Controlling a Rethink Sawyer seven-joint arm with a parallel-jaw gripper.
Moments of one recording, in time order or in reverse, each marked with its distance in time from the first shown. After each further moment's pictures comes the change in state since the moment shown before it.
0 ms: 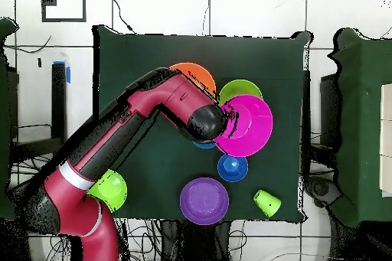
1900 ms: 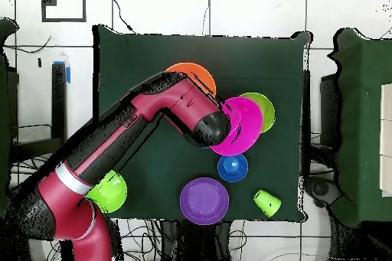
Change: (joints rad) arm 0.031 -0.073 0.119 0.002 0.006 0.039 0.128
